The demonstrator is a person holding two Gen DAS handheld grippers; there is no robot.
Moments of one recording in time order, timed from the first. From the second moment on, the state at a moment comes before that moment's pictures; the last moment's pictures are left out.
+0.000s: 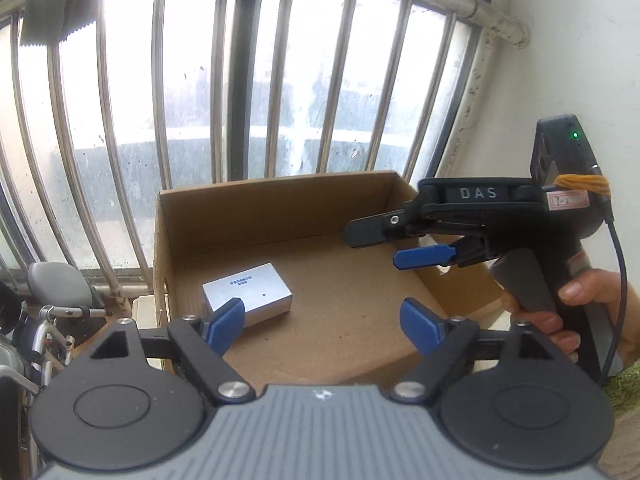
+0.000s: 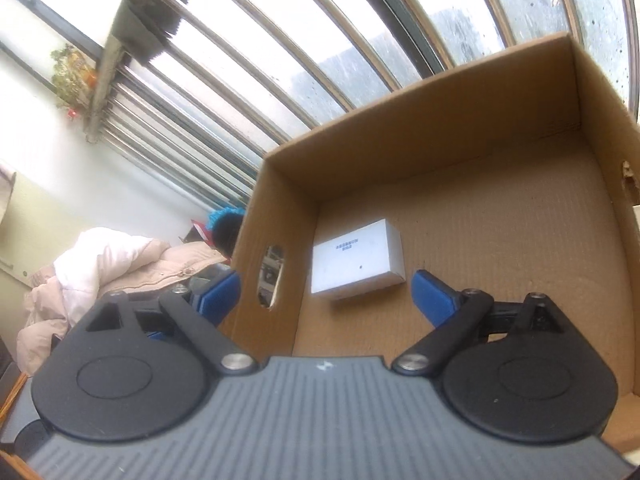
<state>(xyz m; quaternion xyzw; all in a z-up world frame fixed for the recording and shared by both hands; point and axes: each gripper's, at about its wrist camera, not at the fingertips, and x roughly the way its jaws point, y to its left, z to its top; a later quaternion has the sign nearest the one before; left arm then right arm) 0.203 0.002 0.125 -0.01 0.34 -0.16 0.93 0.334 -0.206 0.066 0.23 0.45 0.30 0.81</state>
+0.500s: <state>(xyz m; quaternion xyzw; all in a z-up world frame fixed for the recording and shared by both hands) 0.057 -0.034 0.061 0.04 0.25 -0.18 0.95 0.106 -0.315 0.051 0.20 0.31 0.25 0.89</state>
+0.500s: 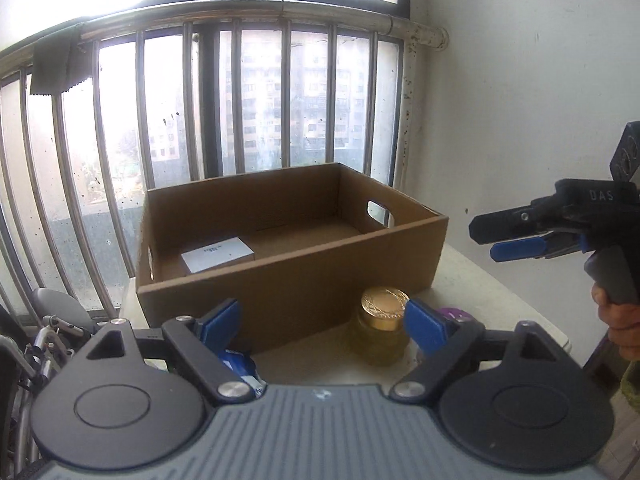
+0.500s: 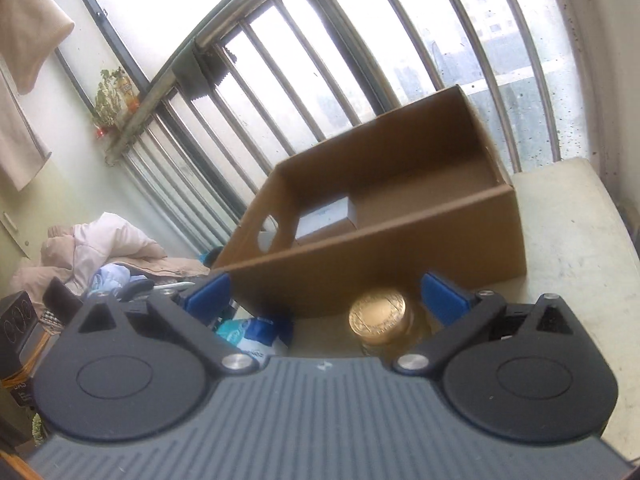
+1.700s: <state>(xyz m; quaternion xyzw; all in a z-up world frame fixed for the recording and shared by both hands) 0.084 -0.150 -0.055 0.12 0.31 -0.34 0.88 0.110 -0.327 -0.082 0.24 0.34 0.24 0.88</state>
